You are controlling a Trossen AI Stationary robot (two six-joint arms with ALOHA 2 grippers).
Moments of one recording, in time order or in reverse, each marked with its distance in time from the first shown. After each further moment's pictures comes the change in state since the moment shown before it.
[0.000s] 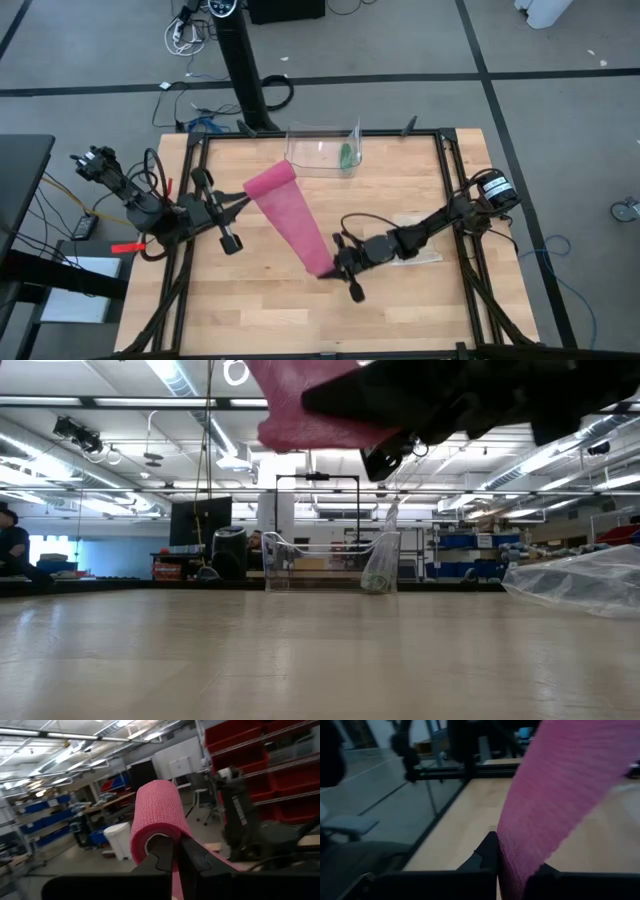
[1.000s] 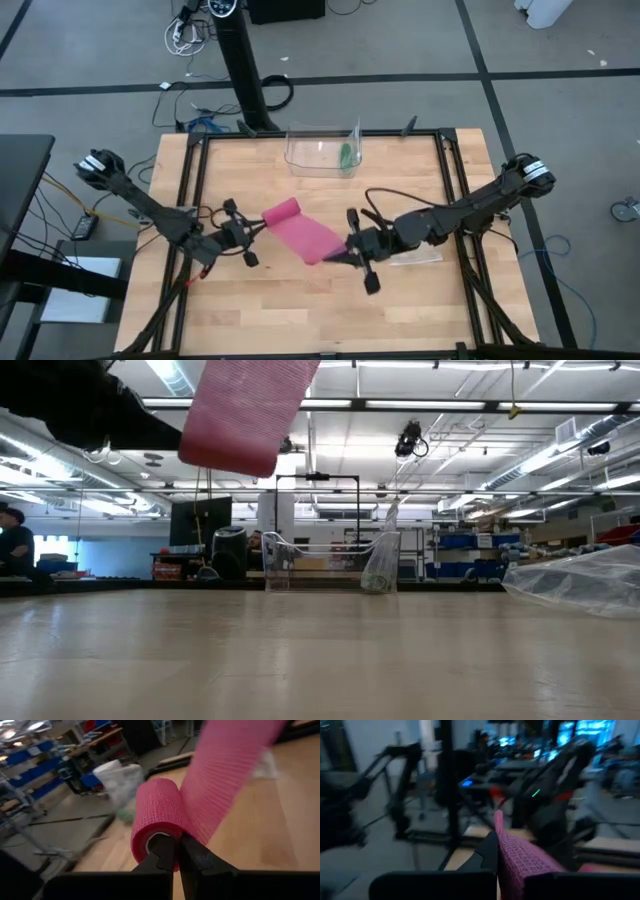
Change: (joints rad) left arm 0.042 0.125 -0.516 -0.046 0.027 -0.527; right arm 0.031 -0.343 0.273 -0.428 0.152 -0.144
